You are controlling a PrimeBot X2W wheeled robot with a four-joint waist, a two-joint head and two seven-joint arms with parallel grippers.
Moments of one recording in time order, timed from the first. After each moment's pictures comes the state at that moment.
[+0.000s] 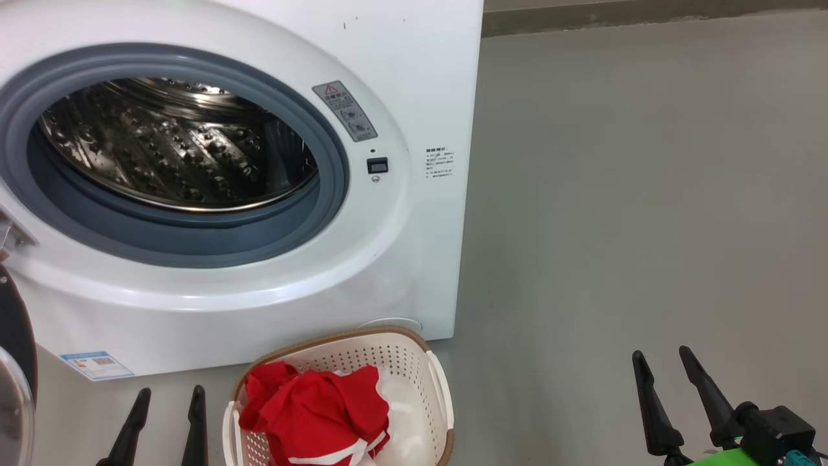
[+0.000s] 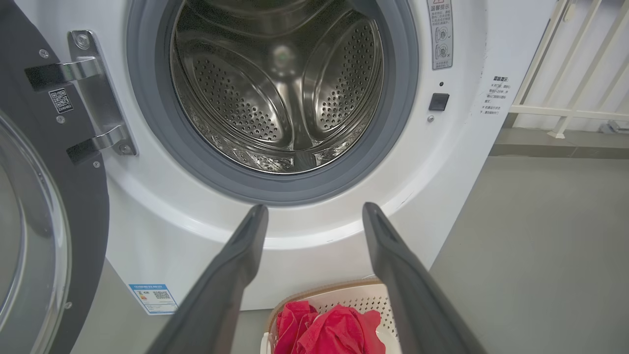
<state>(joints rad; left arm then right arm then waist) 0.08 0.08 0.11 0.15 -0.20 -0.13 -0.26 0.12 -0.04 -0.02 0.15 0.31 0.12 -0.26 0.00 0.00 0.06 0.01</state>
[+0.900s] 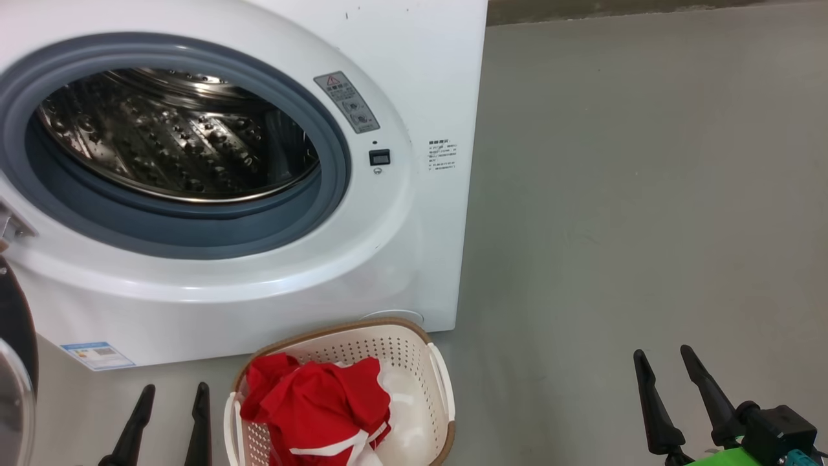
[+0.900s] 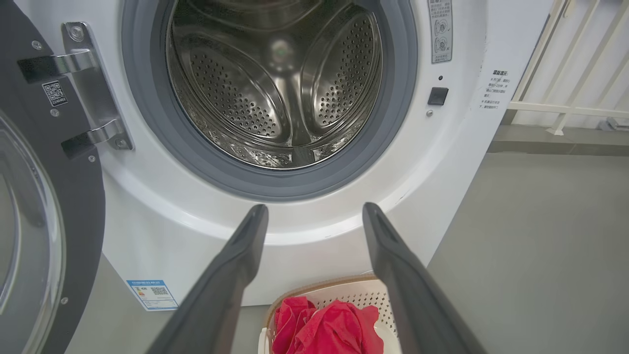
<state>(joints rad) 0.08 0.08 0.10 0.15 -0.20 -0.13 -0.26 0.12 -0.04 -0.03 0.15 0.31 0.12 -0.26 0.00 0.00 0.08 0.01</state>
